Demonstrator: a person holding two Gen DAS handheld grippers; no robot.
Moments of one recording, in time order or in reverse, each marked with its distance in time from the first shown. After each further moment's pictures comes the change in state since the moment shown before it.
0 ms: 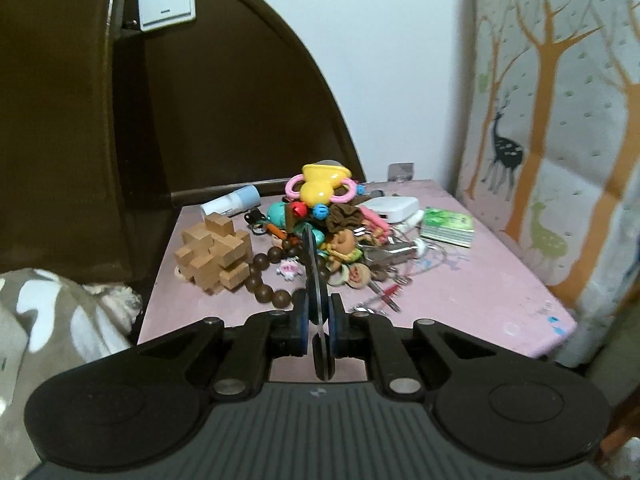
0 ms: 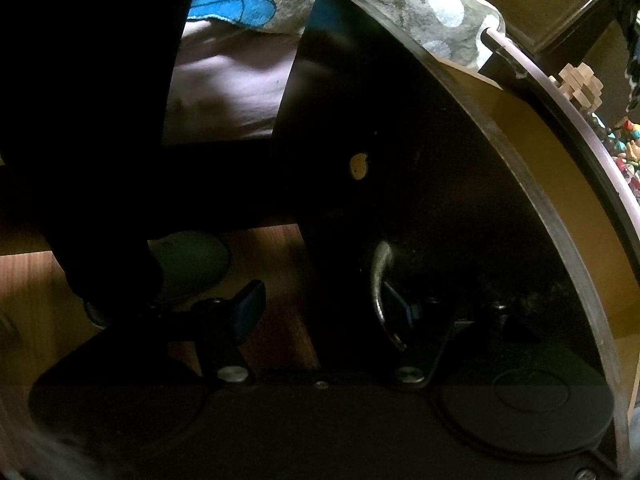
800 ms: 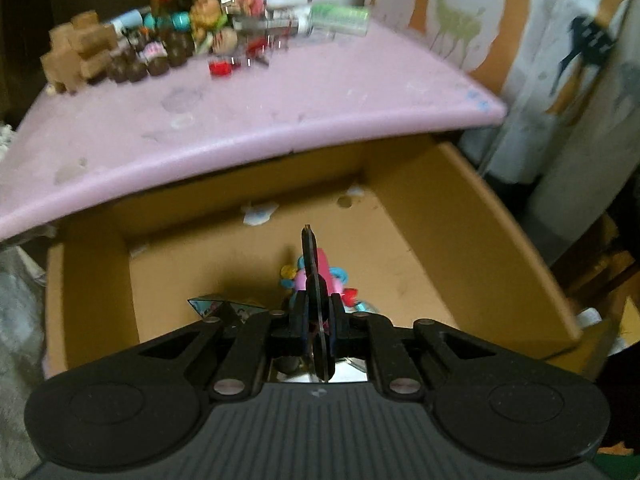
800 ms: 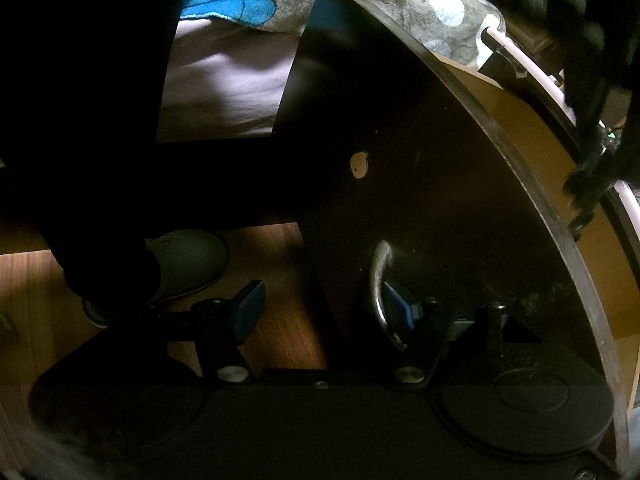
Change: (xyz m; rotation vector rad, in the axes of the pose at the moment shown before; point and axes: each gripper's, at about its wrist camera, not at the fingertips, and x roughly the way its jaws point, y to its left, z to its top) left arm 0.057 -0.059 -0.125 0.078 0.393 -0.201; right arm -0.002 0.001 0.000 0.001 0.002 0.000
